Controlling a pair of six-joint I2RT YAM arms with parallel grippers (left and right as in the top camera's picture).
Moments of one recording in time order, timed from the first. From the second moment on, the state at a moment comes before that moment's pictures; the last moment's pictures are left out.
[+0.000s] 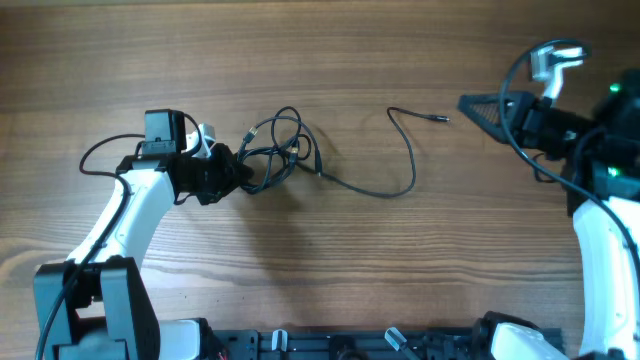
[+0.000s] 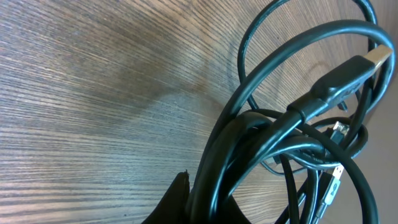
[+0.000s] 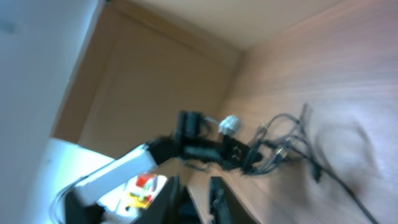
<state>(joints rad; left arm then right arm) 0.06 1.55 0.87 -0.57 0.58 -0.57 -0.26 1.28 1.01 -0.25 -1.40 0.57</state>
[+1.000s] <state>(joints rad) -0.21 1.55 0.87 -0.40 0.59 -0.72 0.59 1.60 1.01 -0.17 -0.45 0.78</state>
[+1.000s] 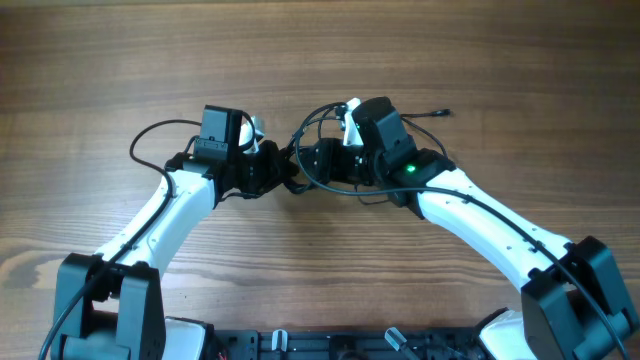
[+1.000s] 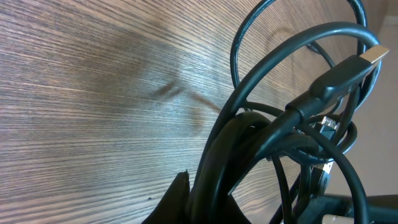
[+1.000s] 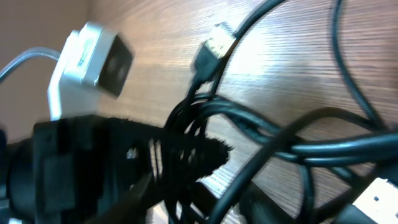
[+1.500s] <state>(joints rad) -0.23 1.49 0.94 -0.49 0.53 -0.86 0.46 1.33 0.93 0.06 -0.84 0.52</state>
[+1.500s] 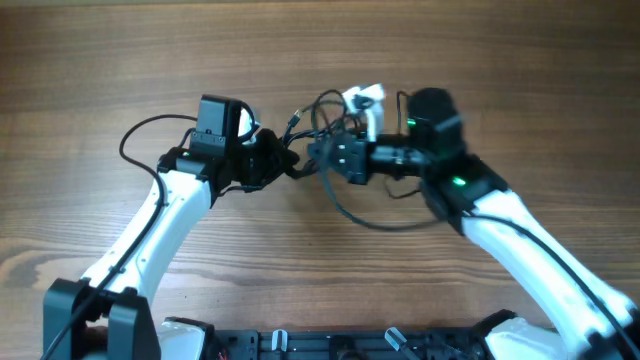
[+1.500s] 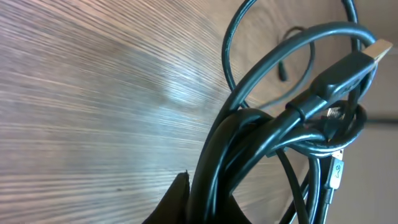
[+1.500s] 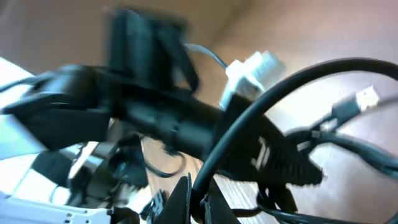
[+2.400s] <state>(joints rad) -0.08 1.49 0.93 -0.61 0.61 -0.68 0.26 1.12 1.00 0.56 -1.06 0.55</state>
